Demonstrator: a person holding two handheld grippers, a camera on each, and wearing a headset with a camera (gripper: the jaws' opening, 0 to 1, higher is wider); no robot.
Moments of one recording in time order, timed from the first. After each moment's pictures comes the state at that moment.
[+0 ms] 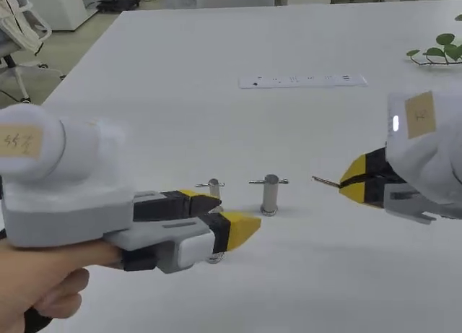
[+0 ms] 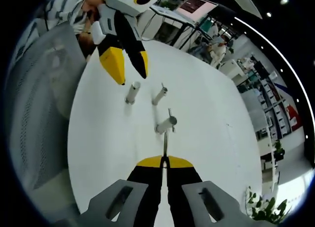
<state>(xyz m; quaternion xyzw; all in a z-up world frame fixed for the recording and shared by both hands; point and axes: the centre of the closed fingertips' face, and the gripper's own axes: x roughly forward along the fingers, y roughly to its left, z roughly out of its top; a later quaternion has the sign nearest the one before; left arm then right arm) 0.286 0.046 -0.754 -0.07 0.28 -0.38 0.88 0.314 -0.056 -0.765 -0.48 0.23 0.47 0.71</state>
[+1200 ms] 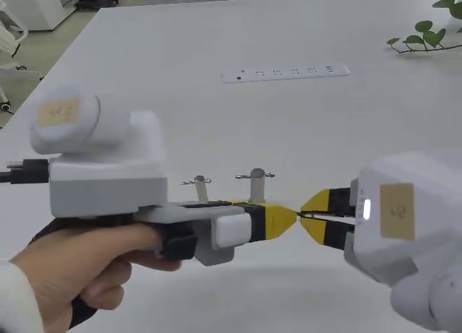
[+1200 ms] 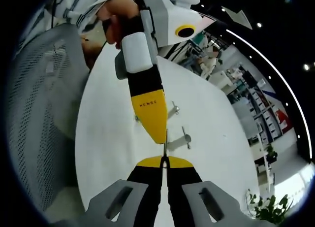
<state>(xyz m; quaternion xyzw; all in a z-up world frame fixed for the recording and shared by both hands) 0.273 -0.008 -0.756 -0.19 0.36 -0.42 0.81 0.276 -0.024 -0.771 -0.45 0.16 0.45 0.76</state>
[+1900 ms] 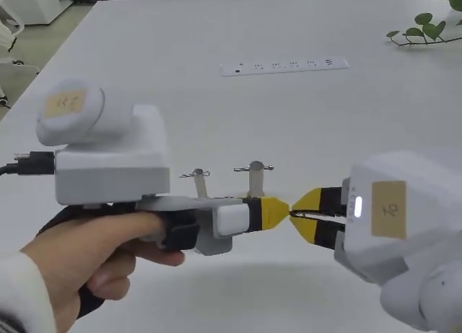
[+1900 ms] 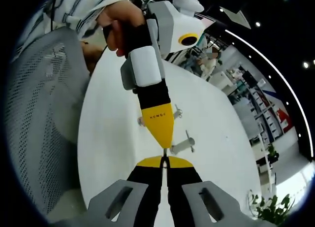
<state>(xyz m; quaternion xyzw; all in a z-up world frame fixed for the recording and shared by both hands) 0.274 -0.010 -0.761 -0.21 0.37 -0.41 0.80 0.272 -0.018 -0.774 -0.45 0.16 0.45 0.75</state>
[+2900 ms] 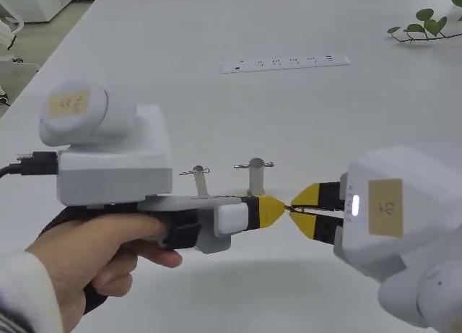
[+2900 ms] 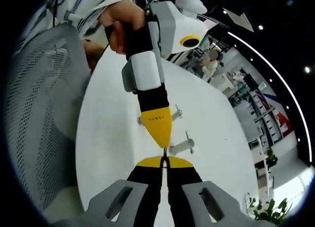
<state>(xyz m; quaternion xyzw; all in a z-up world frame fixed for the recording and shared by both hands) 0.275 -0.008 -0.766 -0.21 0.37 -0.41 0.81 0.275 -0.016 -0.775 -0.46 0.15 0.45 0.75</state>
